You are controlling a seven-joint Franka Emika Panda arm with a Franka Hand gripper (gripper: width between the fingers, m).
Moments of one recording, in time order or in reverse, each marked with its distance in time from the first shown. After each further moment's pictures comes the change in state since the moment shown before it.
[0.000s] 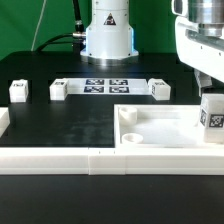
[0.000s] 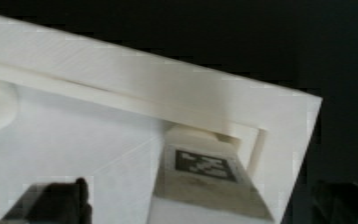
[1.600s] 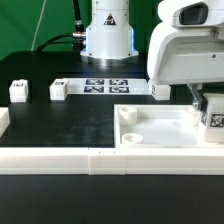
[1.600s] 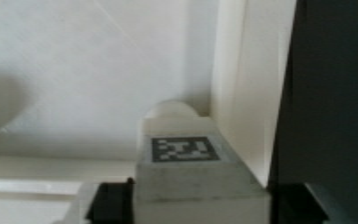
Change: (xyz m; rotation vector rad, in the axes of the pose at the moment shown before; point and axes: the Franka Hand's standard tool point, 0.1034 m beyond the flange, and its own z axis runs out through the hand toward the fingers) arm 0.006 0.002 0.004 -0.096 0.018 -1.259
